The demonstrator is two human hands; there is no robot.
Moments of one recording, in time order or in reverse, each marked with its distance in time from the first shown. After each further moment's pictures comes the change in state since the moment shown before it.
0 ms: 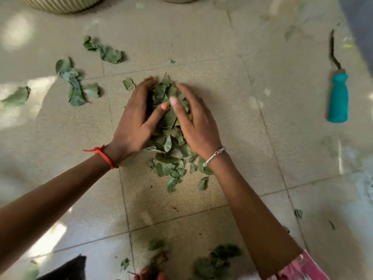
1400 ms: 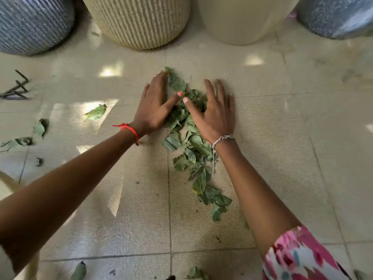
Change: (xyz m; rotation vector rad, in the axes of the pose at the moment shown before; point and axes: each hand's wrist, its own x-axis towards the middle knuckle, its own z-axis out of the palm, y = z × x) left_hand 0.059 -0.061 -0.074 0.202 0.113 -0.112; right_hand 0.079 -0.037 0.055 -0.379 -0.010 -0.038
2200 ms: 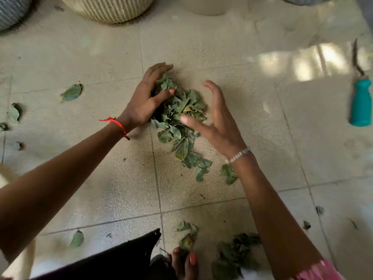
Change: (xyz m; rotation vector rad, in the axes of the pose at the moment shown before) left_hand -0.041 0.030 0.009 -0.245 -0.172 0.132; right_hand -0.097 0.027 -0.053 0.535 -0.142 -0.022
